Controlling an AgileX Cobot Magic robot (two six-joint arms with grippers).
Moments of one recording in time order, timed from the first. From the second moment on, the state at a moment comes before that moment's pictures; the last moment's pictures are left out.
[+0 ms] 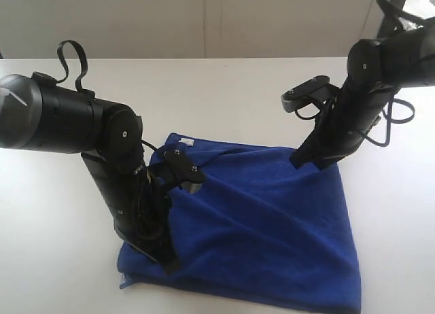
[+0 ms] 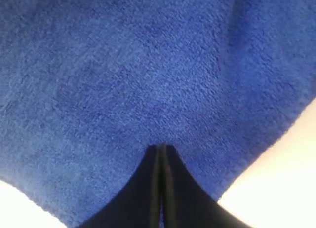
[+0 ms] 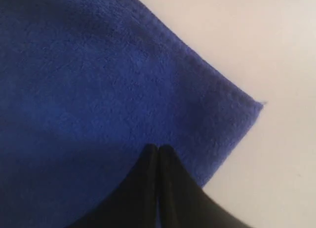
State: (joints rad) left arm -0.73 1.81 -1.02 -0.25 0.78 0.45; right arm 0.12 1.92 -1.21 0.02 0.70 -0.33
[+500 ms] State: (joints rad) left arm -0.73 1.81 -1.02 -0.25 0.80 0.44; right arm 0.12 2.02 -1.24 0.01 0.56 -0.34
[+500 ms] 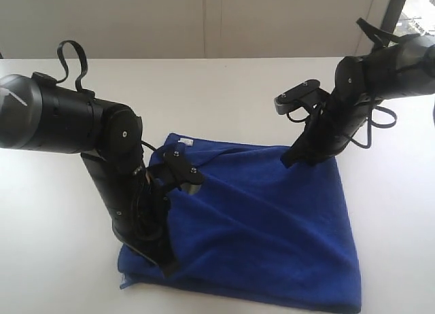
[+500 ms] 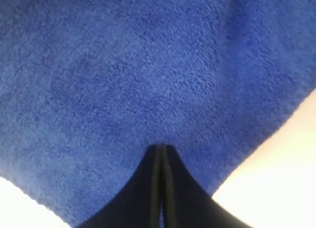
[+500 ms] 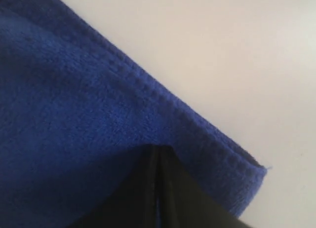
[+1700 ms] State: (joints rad) left arm -0.73 1.78 -0.94 -0.29 0.79 0.41; right arm 0.05 2.05 -1.26 -0.01 0.53 -0.29
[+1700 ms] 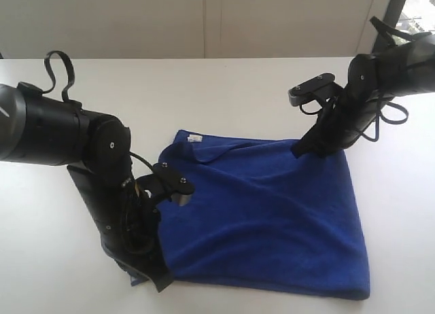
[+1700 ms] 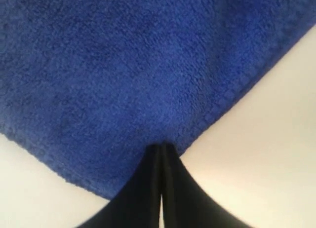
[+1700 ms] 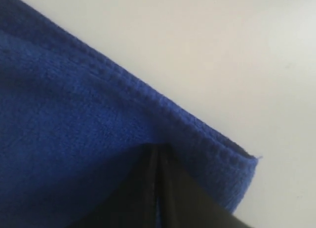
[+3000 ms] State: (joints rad) left arm -0.62 1.57 -1.01 -0.21 0.67 0.40; right arm 0.43 1.72 -0.93 0.27 0.63 -0.44
